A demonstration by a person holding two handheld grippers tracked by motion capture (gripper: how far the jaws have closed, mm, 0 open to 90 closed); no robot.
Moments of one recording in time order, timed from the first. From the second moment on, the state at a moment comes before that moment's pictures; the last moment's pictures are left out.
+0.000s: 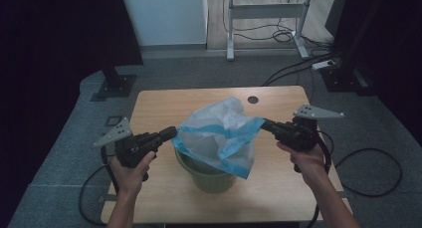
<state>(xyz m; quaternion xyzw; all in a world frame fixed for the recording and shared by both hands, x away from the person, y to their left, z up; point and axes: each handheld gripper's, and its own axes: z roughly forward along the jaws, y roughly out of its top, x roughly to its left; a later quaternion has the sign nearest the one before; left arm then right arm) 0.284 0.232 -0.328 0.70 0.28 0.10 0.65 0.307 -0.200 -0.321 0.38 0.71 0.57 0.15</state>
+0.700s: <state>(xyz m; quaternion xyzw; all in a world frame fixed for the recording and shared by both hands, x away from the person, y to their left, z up) 0.266 0.199 -0.346 0.76 0.32 0.19 0.54 0.320 -0.162 -0.330 0.40 0.71 0.56 0.13</state>
